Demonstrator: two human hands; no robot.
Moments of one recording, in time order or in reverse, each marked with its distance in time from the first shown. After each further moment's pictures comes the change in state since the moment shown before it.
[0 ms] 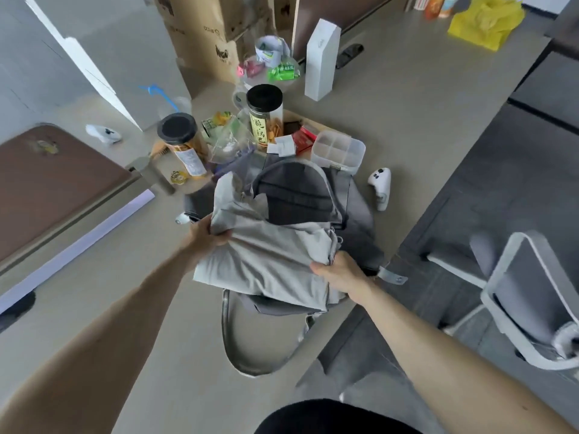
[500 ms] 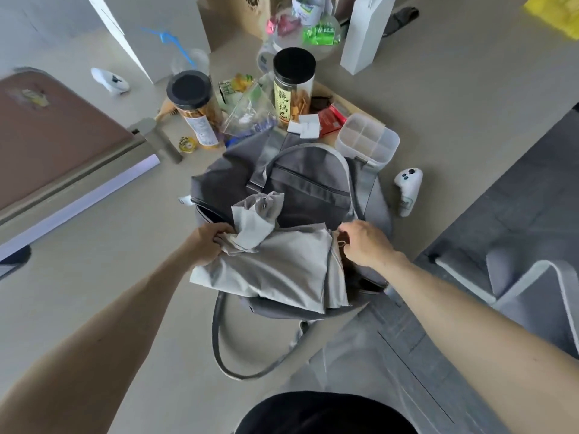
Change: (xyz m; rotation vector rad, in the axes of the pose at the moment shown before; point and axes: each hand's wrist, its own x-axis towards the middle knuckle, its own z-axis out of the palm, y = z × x) left_hand 0.009 -0.054 0.006 0.411 -0.145 -0.043; right_hand 0.090 -0.015 -0.051 -0.876 -0.064 -0.301
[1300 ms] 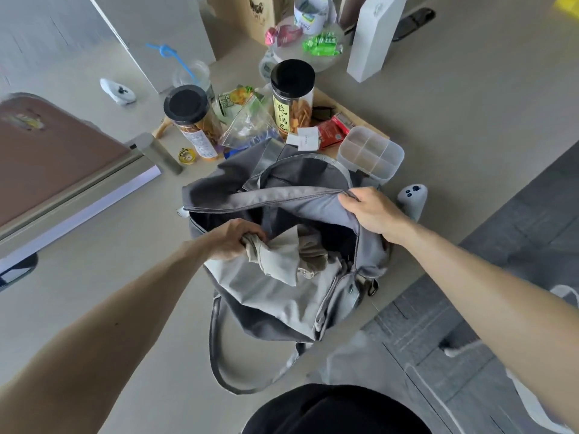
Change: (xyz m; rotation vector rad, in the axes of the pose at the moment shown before) left_hand 0.043 0.078 -0.006 0.140 -0.279 0.277; right_hand 0.041 0.004 -0.099 0.602 0.096 -0.071
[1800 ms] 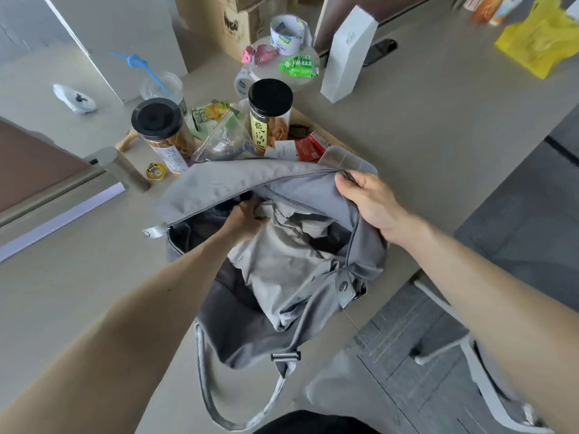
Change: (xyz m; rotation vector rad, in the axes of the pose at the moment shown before) left_hand 0.110 0.017 0.006 -0.334 0.369 -0.199; right_hand -0.006 -0.047 -0.039 0.304 0.098 -0.092
